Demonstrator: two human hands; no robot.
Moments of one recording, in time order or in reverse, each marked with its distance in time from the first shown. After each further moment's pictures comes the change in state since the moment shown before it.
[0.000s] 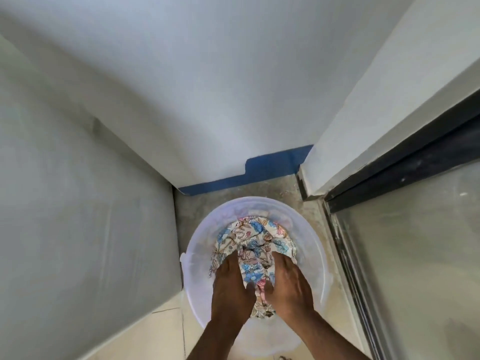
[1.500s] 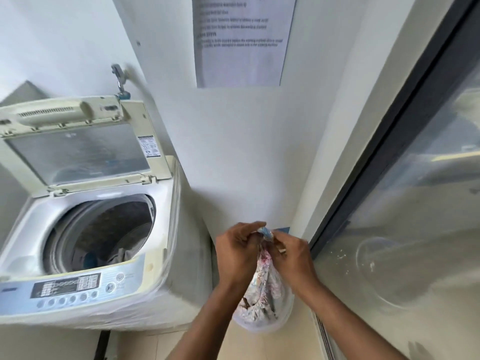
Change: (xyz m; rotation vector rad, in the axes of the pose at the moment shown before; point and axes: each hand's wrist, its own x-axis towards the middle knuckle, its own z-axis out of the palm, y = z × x) left_hand -0.342 0.366 -0.425 -0.605 0.516 0.389; right_hand -0.353 -0.181 -0.442 0.528 0.460 -0.557
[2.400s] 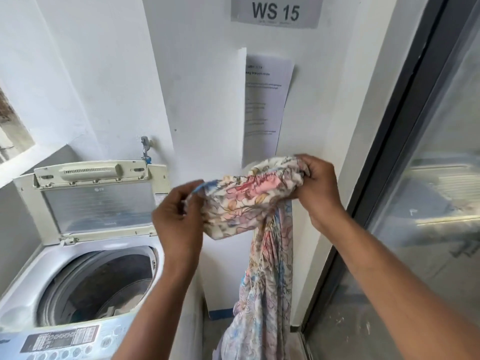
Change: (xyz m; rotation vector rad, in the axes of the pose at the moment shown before) left_hand 0.061 0.147 -0.117 -0.357 0.394 0.267; right_hand 0.109 -0.205 -0.146 0.359 0.268 -0.218
